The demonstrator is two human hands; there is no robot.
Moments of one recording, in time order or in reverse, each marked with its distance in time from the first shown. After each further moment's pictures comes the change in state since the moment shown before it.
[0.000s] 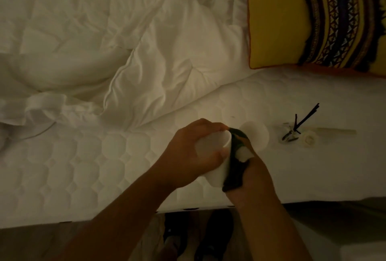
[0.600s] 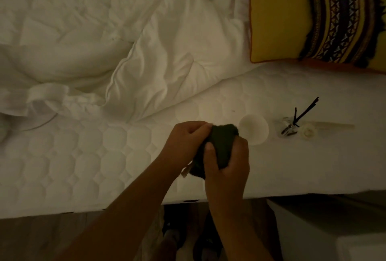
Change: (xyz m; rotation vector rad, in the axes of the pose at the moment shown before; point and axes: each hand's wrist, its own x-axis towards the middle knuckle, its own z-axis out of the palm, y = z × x) left_hand 0.005 -0.033 0.008 -0.113 0.119 -0.220; right_hand -0.006 0.057 -0.006 -0.964 0.165 -1.042
